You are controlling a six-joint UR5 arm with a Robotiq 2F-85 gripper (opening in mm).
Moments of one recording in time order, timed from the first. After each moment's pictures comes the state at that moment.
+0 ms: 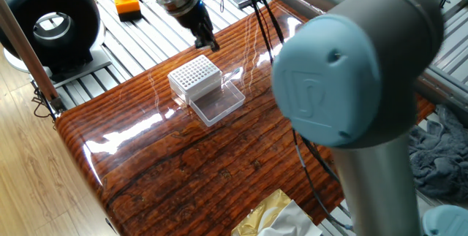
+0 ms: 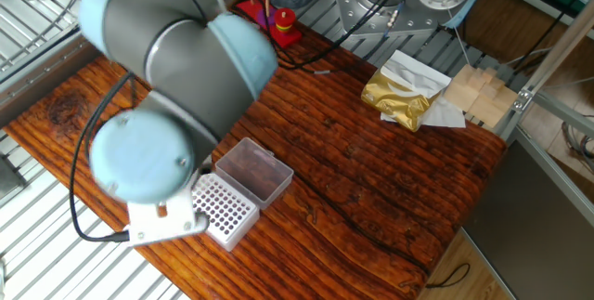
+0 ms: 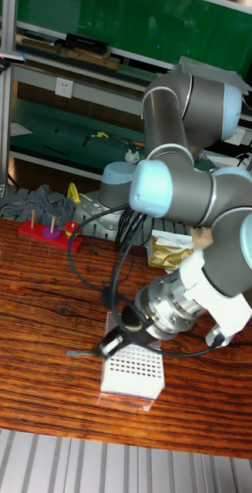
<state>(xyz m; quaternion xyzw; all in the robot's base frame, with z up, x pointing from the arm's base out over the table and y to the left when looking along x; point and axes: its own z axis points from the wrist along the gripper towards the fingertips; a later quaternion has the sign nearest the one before) 0.687 -0.022 0.080 0.48 -0.85 0.17 0.13</state>
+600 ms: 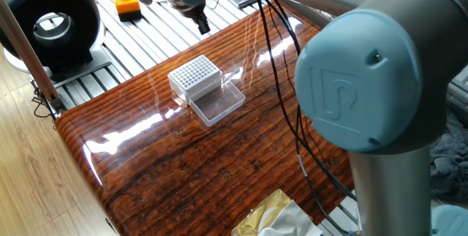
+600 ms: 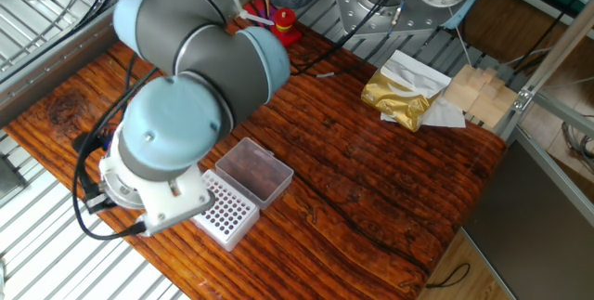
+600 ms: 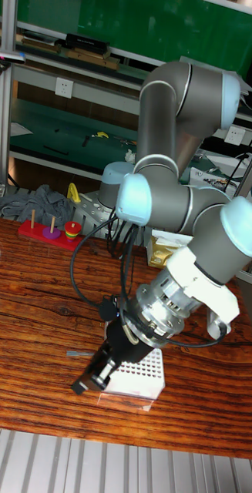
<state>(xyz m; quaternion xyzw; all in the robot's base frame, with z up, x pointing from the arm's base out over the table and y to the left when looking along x) 0.742 -0.026 0.072 0.57 -0.79 0.21 0.04</state>
